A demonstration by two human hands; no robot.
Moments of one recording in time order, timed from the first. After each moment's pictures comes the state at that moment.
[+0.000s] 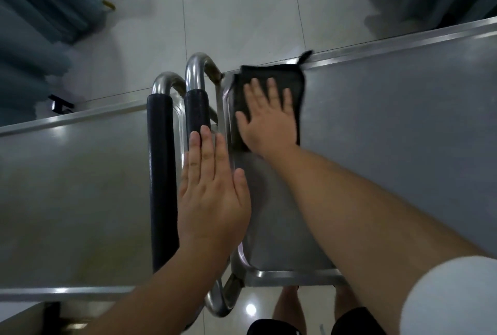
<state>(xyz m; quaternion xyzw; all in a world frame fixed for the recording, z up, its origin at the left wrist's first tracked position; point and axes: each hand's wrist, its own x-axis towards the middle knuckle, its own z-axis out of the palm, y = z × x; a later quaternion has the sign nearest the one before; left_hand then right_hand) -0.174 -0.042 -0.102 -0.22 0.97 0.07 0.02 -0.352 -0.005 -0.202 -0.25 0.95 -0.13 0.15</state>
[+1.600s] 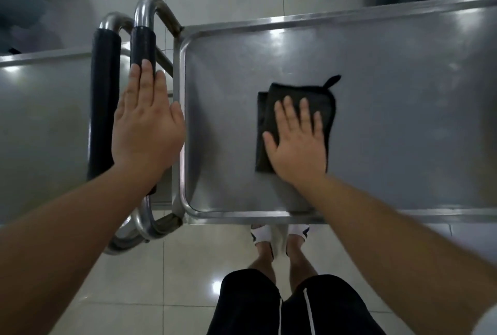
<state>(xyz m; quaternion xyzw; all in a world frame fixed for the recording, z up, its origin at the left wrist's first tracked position) -0.183 -0.038 -0.094 -0.26 0.97 0.00 0.02 -0.277 0.211 -0.214 -0.26 0.96 -0.09 0.11</state>
